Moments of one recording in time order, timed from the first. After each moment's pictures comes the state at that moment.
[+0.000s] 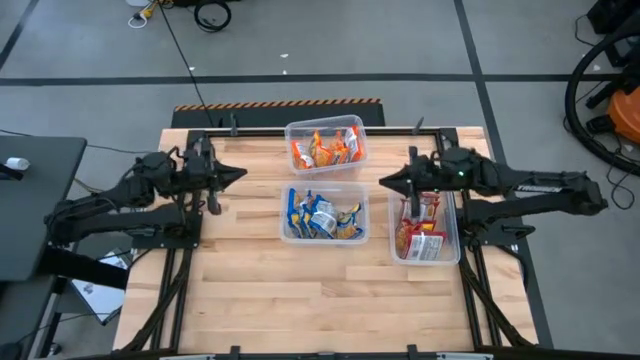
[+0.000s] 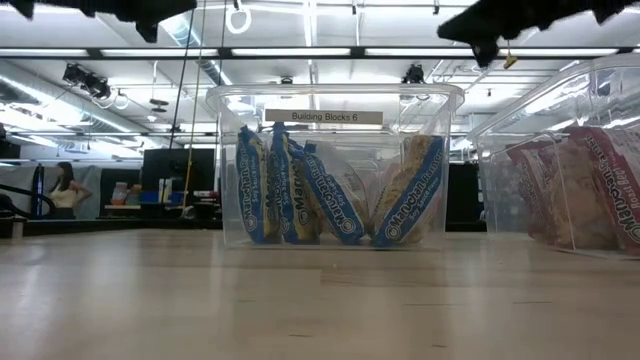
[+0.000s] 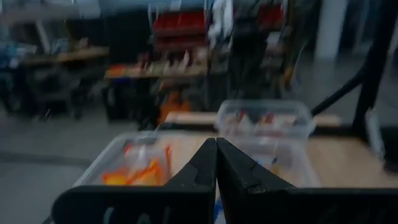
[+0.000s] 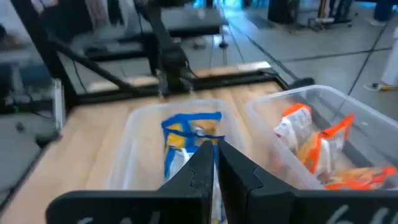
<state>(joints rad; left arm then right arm) 0.27 0.47 0.59 -0.11 0.04 0.07 -0.15 0.74 0.66 -0.14 -0.05 0.07</state>
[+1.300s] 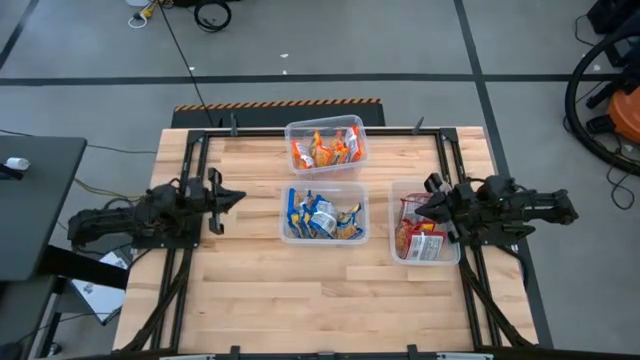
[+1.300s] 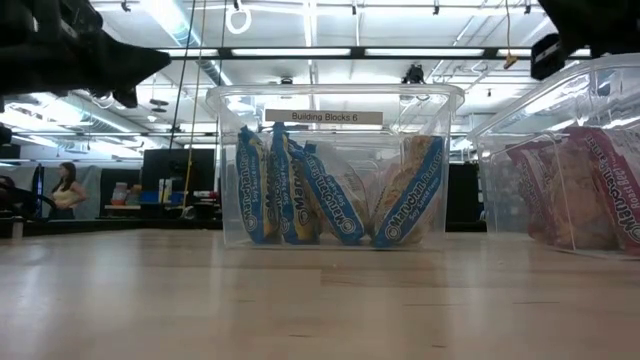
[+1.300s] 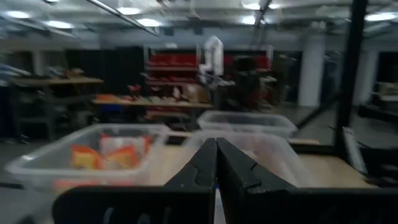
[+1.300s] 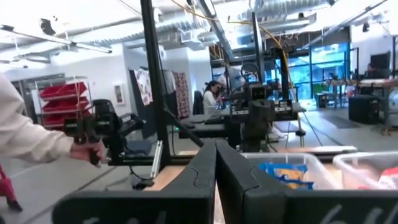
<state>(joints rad) 0.12 0.03 0.01 0.25 -0.07 -0.02 0.04 0.00 0.14 0.11 -0.18 0.13</state>
